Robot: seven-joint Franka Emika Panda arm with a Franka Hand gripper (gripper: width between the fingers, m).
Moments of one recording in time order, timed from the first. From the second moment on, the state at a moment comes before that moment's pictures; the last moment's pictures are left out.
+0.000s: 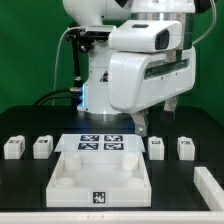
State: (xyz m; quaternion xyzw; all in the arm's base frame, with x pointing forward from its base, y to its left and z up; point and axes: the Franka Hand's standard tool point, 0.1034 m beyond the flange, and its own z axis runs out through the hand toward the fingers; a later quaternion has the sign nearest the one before) arm 0.563 0.059 0.121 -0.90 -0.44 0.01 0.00
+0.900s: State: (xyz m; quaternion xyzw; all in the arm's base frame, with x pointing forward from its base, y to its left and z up) arm 0.563 0.059 0.121 -0.90 -0.44 0.01 0.00
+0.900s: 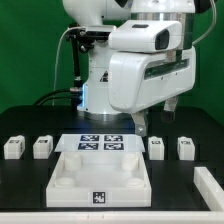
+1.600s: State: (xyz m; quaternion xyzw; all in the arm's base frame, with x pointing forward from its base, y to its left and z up) arm 0.563 0.059 0.121 -0.90 -0.44 0.01 0.00
